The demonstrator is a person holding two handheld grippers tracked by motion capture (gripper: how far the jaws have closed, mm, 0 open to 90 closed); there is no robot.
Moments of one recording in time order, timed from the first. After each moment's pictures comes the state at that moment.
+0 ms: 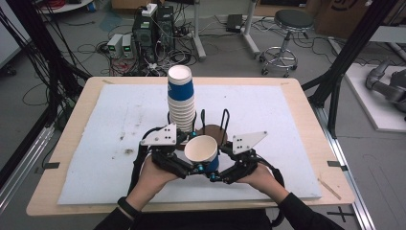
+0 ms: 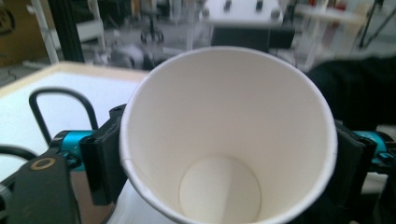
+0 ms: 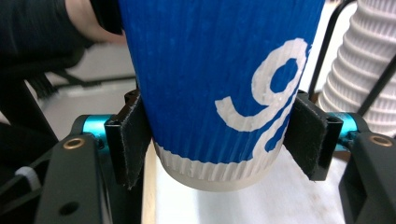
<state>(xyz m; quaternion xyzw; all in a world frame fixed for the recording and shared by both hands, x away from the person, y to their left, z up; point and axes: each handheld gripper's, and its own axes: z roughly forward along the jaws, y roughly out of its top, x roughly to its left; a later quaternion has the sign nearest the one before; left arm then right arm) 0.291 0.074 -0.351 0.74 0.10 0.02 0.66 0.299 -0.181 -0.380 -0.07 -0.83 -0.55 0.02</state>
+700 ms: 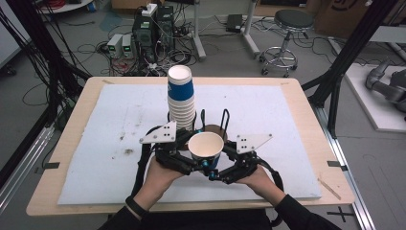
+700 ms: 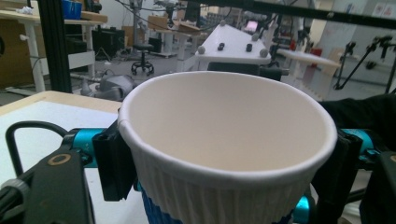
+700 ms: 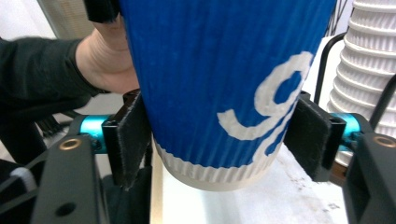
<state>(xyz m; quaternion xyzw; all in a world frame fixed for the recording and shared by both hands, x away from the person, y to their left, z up) 0.293 0.066 -0.347 0.72 0.09 0.01 0.68 0.294 -0.182 -0.382 -0.09 -0.79 -0.60 0.01</state>
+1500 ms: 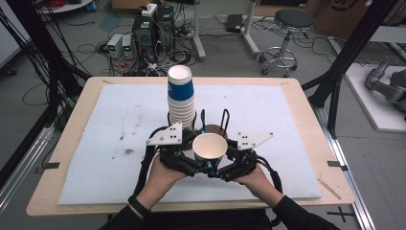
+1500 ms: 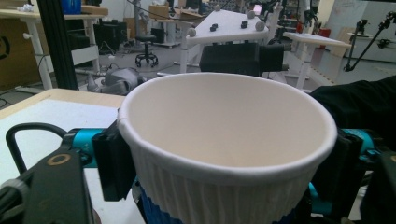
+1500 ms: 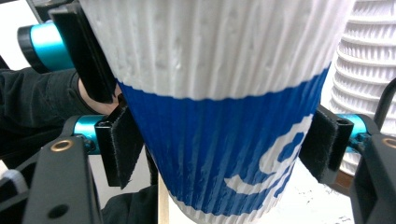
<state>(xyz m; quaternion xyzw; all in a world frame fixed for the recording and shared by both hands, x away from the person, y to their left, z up) 0.293 0.057 -0.347 0.74 0.09 0.02 0.67 0.296 -0.179 -0.381 -0.11 -0.77 -0.63 0.04</state>
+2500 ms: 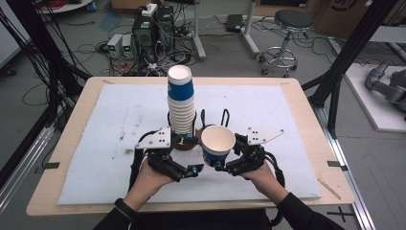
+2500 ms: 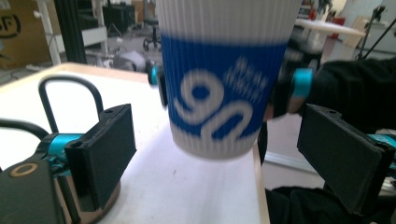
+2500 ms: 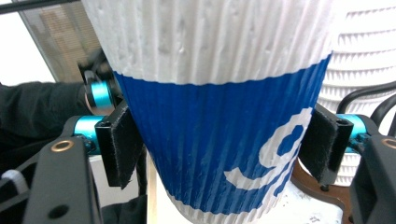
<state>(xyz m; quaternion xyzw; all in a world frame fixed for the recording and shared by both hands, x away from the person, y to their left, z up) 0.291 0.084 -0.369 0.76 0.10 0.02 0.64 0.301 -0.198 -0.370 -0.12 -0.75 -0.65 0.02</state>
